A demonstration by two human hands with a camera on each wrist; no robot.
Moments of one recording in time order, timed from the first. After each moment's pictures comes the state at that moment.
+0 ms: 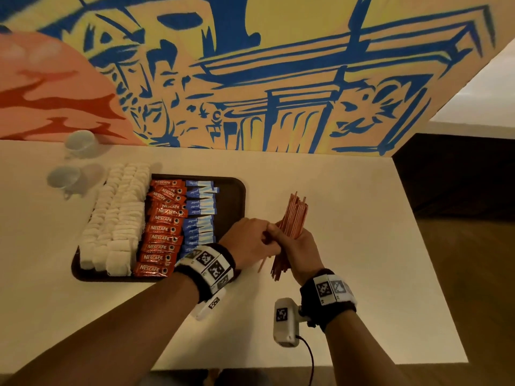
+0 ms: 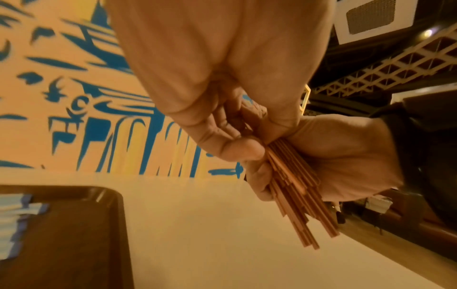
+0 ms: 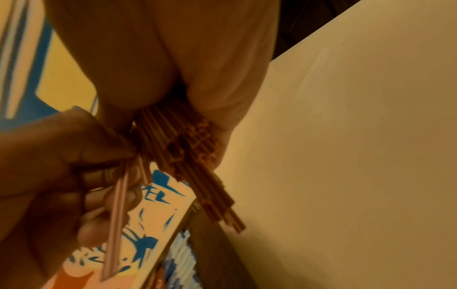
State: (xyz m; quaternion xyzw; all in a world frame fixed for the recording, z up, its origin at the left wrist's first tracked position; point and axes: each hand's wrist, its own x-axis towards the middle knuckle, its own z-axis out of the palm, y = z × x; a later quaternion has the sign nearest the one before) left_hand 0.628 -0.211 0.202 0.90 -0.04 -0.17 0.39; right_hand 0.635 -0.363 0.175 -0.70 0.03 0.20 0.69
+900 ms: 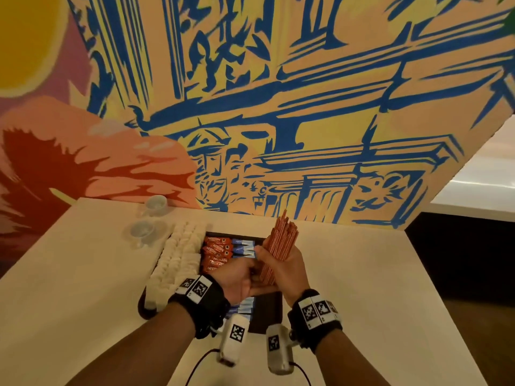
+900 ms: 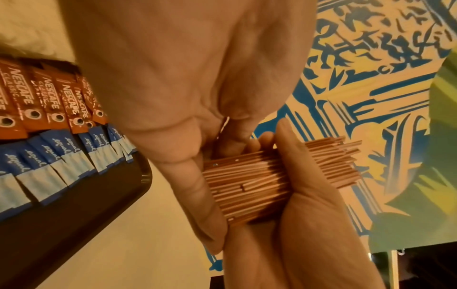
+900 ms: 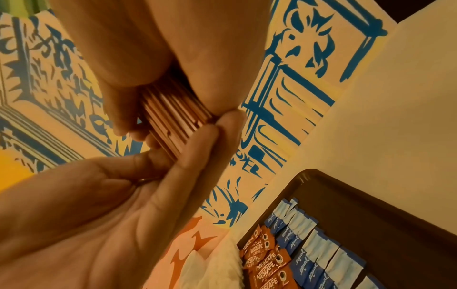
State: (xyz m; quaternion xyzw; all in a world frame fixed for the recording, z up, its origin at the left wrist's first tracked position) left_hand 0.568 -0.097 0.292 0.47 0.21 -0.26 0.82; right_hand 0.604 -0.227 0.281 -0.69 -0.06 0.11 0.71
